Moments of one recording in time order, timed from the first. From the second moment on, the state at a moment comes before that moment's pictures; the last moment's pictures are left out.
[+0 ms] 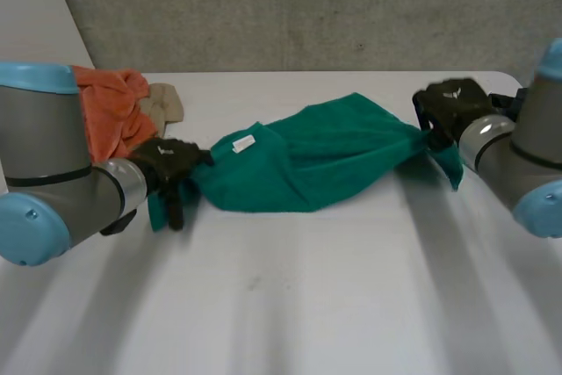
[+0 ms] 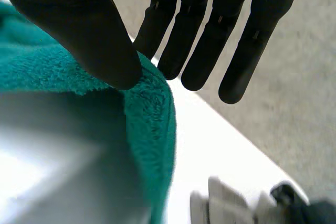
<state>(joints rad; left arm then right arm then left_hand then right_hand) 4.38 -2.08 -1.31 2.84 -1.40 3.58 1.86 -1.06 1.22 0.04 1.45 2.73 0.22 0.23 0.23 0.23 0.07 1.12 1.17 1.19 1.19 0.98</state>
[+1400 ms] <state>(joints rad) 4.38 -2.01 -1.29 3.59 -1.64 3.51 2.00 -1.15 1.19 -0.27 1.58 2.62 1.15 1.20 1.19 1.20 0.97 1.12 1.17 1.19 1.19 1.02</state>
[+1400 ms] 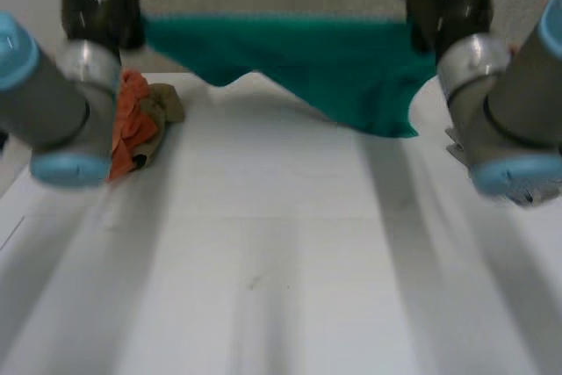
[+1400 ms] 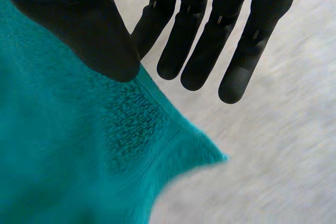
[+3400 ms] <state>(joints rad) 4.52 -2.02 -1.59 3.39 -1.43 3.57 1.70 -0.89 1.15 0.28 1.03 2.39 1.18 1.19 1.19 1.20 0.98 0.53 0.50 0.51 0.50 0.30</state>
